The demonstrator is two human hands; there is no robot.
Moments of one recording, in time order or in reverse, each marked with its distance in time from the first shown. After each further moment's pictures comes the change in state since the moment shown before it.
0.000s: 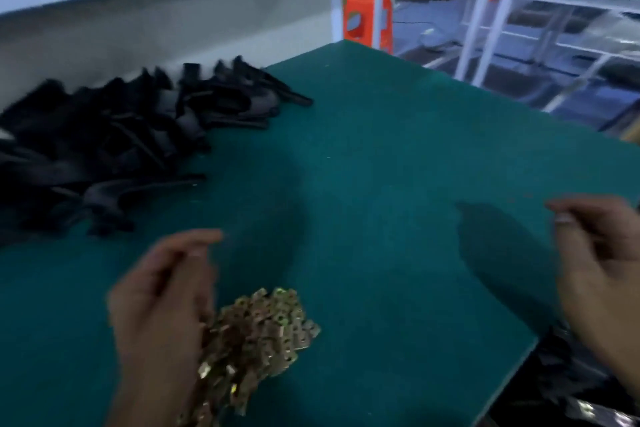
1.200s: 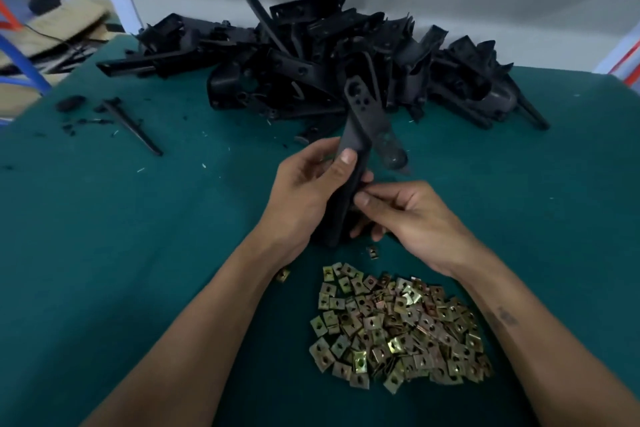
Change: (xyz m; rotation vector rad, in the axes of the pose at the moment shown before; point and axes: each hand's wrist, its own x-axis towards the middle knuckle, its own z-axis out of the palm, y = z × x) left_hand 0.049 -0.019 -0.082 -0.252 0.047 -0.161; right_hand -0.057 -0.186 0.285 0.655 -1.536 0.051
